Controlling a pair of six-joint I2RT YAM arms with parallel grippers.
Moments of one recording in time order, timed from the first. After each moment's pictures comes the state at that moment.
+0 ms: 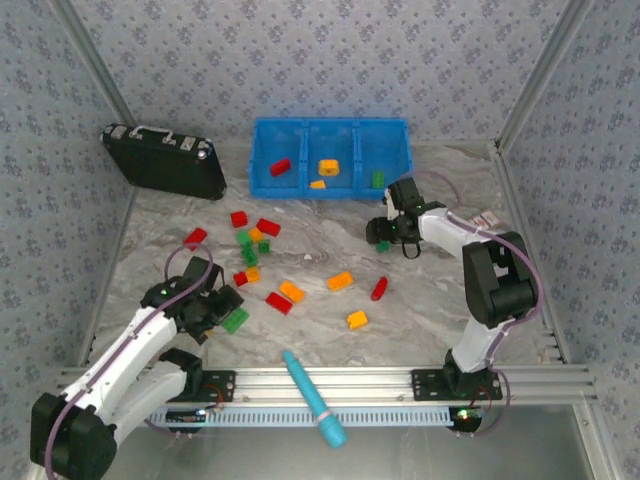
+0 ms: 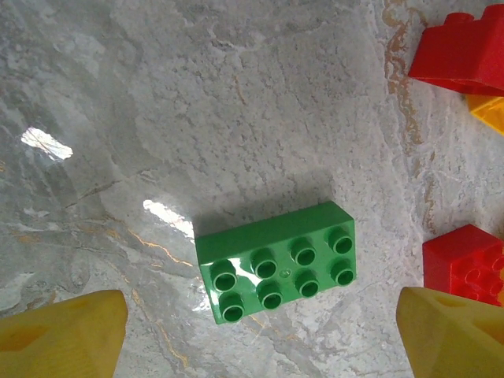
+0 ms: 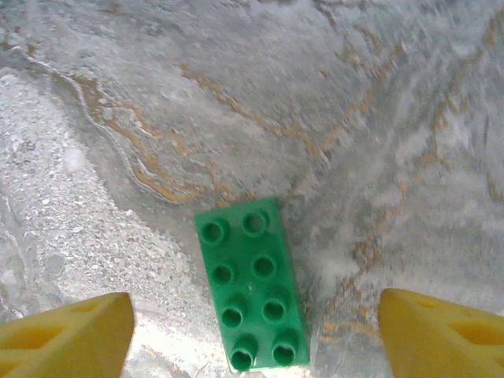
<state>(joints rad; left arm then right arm) -0.40 0.83 0.53 -0.96 0.03 -1.14 0.31 1.75 1.13 -0.46 -0.09 0.20</state>
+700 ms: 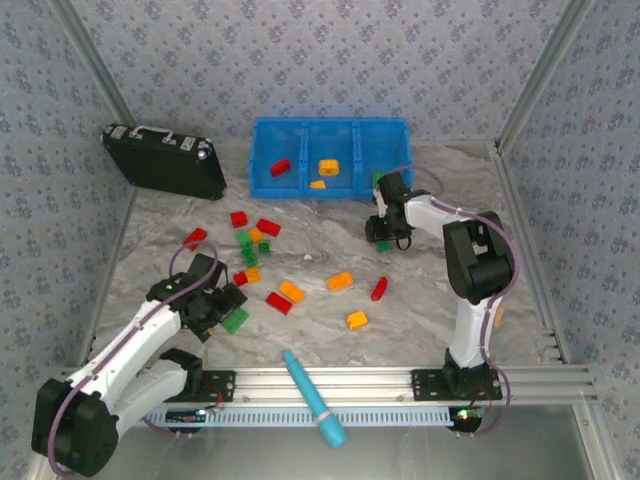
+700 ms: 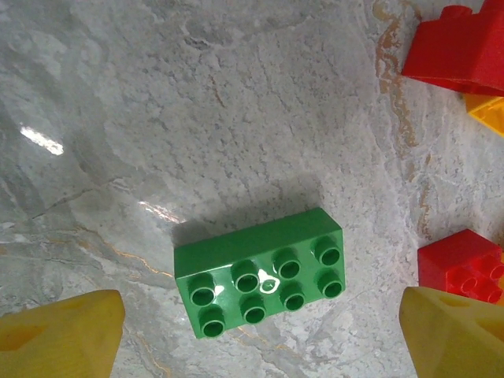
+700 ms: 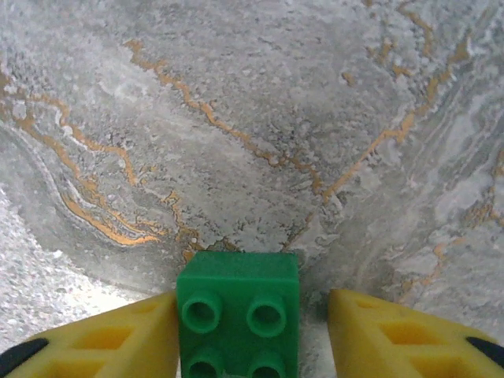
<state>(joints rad) -0.40 0.90 0.53 -0.91 0.05 -1.14 0.33 1.95 1.29 -0.56 -0.05 0.11</state>
